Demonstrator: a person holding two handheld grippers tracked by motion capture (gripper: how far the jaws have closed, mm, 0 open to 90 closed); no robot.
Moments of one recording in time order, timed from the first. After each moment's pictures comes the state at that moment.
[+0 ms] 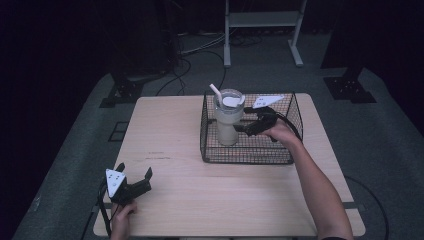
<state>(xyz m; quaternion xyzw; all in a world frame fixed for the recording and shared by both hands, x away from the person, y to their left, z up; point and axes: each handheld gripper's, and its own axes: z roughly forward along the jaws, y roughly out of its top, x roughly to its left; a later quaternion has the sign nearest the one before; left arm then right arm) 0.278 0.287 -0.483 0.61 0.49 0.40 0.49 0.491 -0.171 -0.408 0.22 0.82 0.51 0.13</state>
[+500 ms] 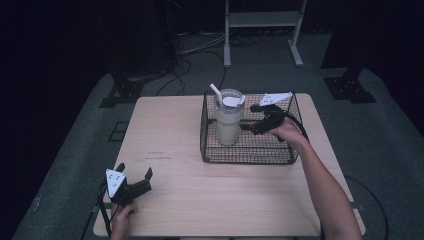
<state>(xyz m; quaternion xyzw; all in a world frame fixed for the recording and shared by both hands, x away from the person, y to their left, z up) 0.278 0.287 -0.483 0.61 0.49 0.40 0.49 0.481 -0.187 -0.391 0.24 0.82 0.50 0.13</state>
